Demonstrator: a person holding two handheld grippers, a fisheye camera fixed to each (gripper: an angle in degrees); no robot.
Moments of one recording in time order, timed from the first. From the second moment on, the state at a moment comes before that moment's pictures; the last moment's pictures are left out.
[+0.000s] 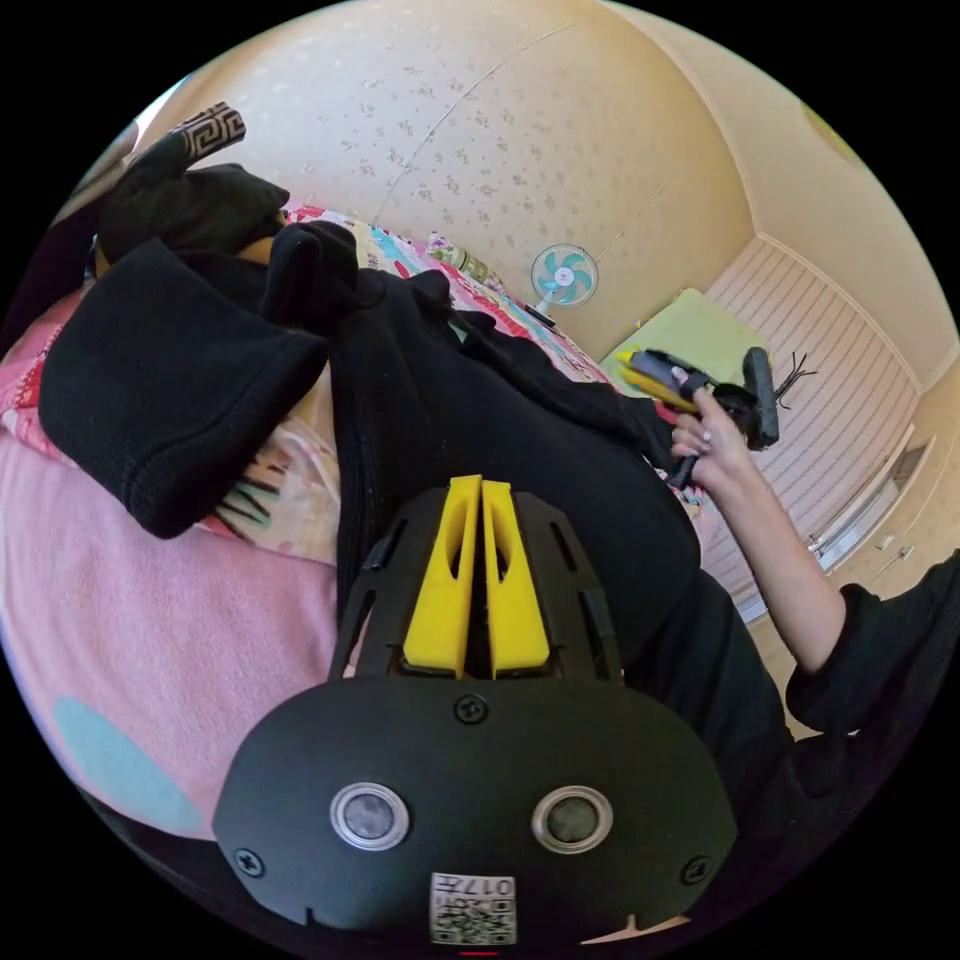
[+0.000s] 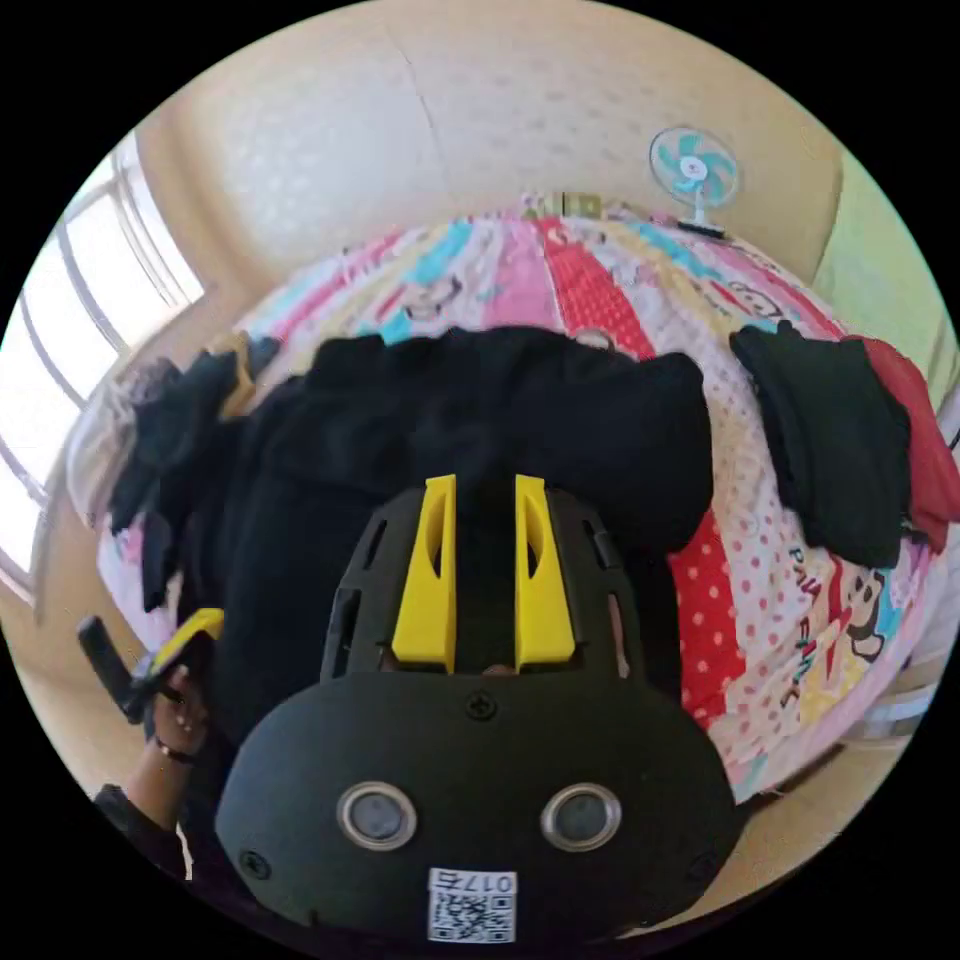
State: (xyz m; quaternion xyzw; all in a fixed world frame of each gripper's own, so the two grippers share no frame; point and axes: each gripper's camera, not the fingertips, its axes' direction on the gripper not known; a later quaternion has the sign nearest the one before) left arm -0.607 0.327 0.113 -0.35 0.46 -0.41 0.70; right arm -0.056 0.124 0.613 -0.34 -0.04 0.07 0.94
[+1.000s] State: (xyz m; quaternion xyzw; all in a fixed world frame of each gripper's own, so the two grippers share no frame) left arm -0.753 0.032 0.183 -0.15 0.49 -0.44 0.74; right arm 0.109 0.228 0.595 -0.06 -0.43 0.31 0.85
